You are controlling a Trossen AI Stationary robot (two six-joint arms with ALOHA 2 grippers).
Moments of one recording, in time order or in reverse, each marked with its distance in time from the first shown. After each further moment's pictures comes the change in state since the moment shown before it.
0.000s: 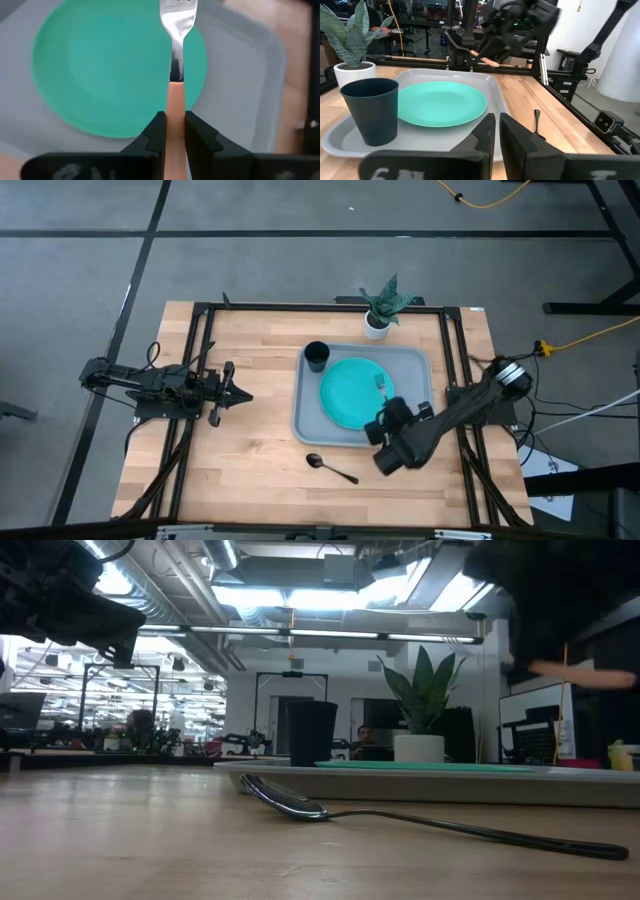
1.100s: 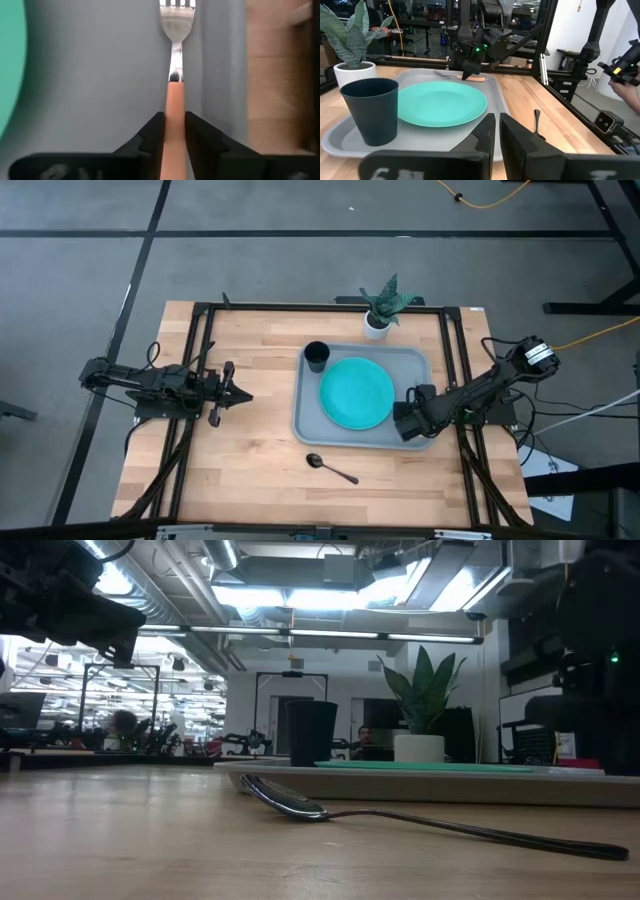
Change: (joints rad) left arm 0.000 0.000 0.000 0.000 0.000 0.000; right arm -0.152 -0.328 -0.735 0.493 -0.355 0.250
